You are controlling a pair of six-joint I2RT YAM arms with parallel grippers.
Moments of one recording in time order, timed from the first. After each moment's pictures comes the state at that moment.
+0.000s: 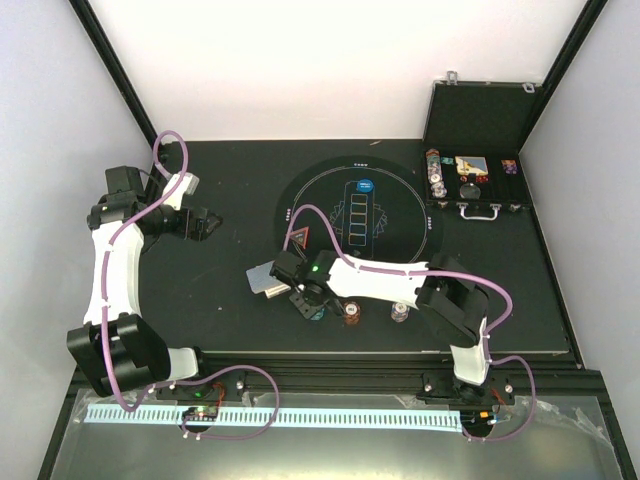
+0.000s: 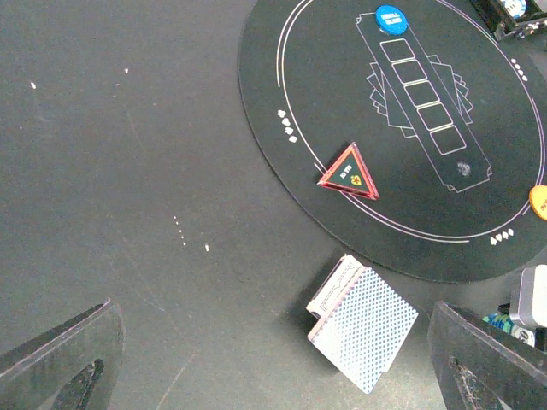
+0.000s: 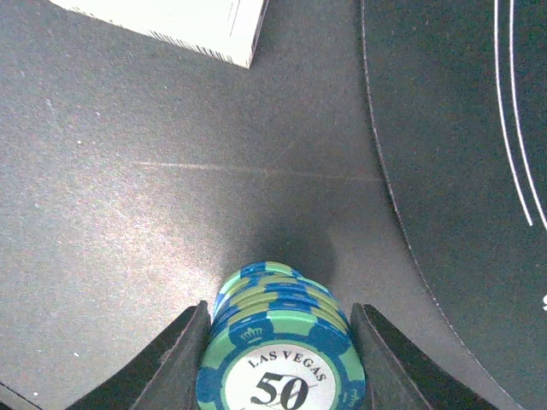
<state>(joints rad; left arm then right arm) 0.31 1.31 1.23 -0.95 0.68 0.46 1.13 1.93 1.40 -0.82 0.13 0.38</state>
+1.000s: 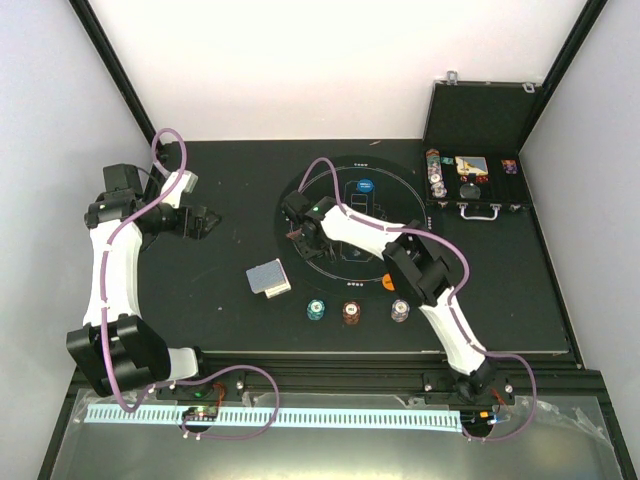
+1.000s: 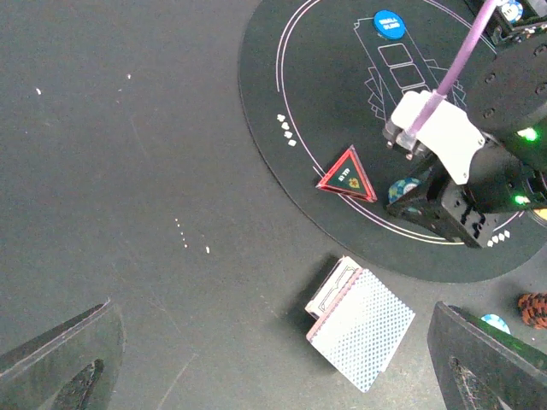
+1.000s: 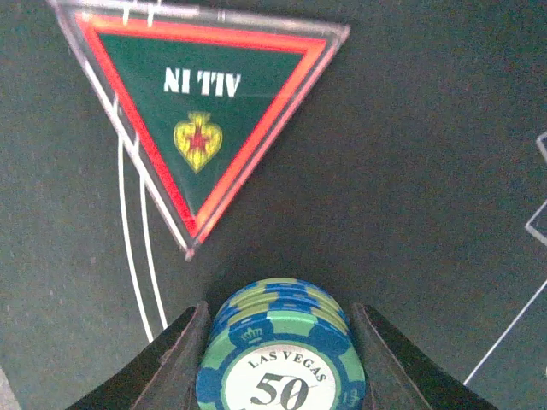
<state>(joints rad) 0.31 1.31 1.25 -0.97 0.68 0.46 0.83 2.29 1.85 -0.89 0.15 0.29</state>
